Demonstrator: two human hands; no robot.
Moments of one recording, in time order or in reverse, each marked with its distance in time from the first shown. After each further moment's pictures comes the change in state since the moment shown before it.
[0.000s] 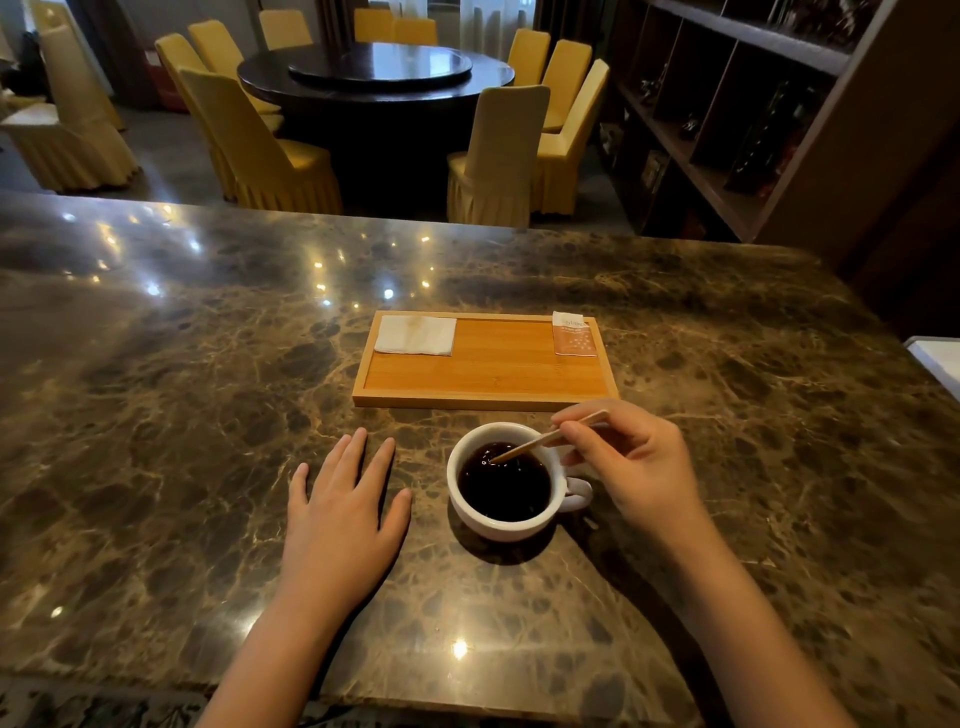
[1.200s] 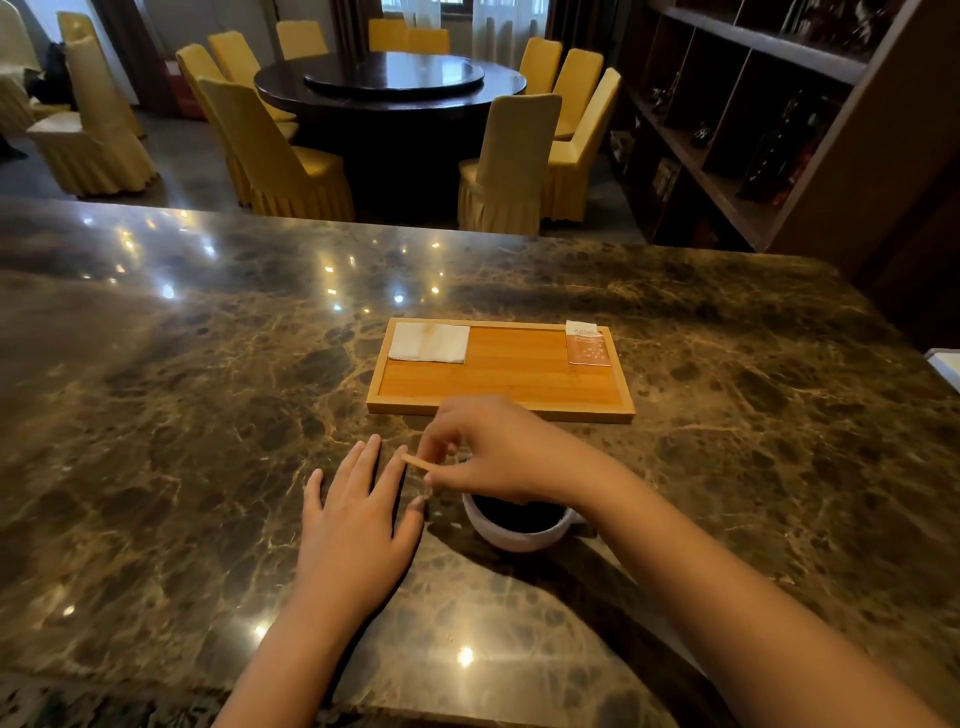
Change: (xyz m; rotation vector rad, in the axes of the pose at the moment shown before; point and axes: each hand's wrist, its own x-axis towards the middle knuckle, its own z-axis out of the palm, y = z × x) left_hand 0.000 0.000 0.000 0.016 0.011 0.019; right_hand 0.052 -0.045 0.075 -0.594 -0.791 -0.173
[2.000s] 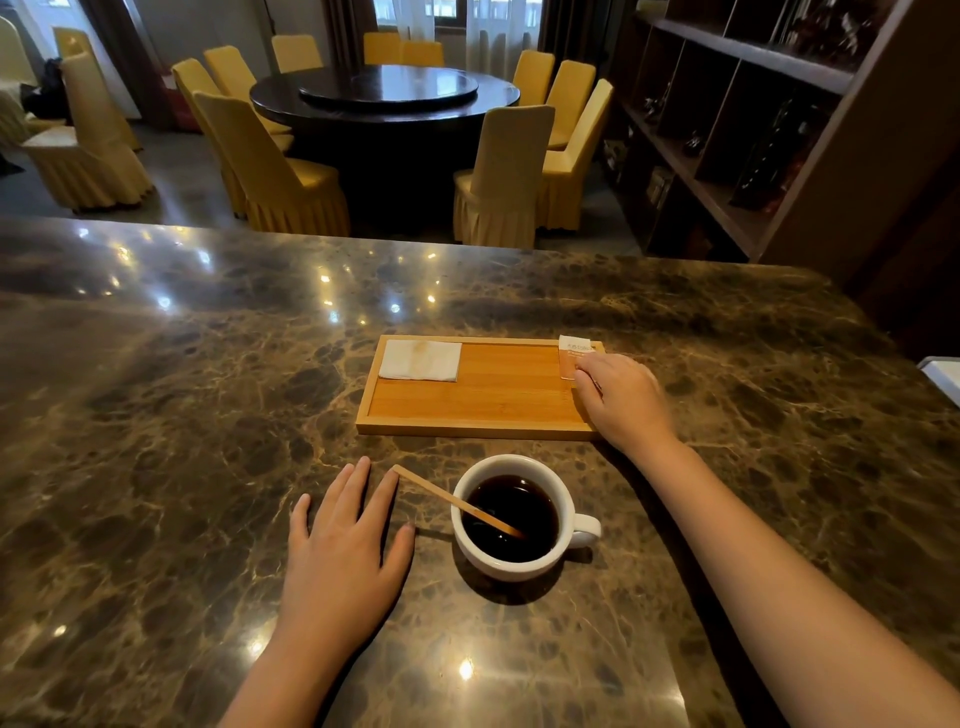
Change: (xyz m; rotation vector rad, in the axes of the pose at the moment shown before) left_hand 0.002 0.000 0.002 -0.012 0.013 -0.004; right_hand -0.010 0.170 -0.011 -0.346 0.673 0.385
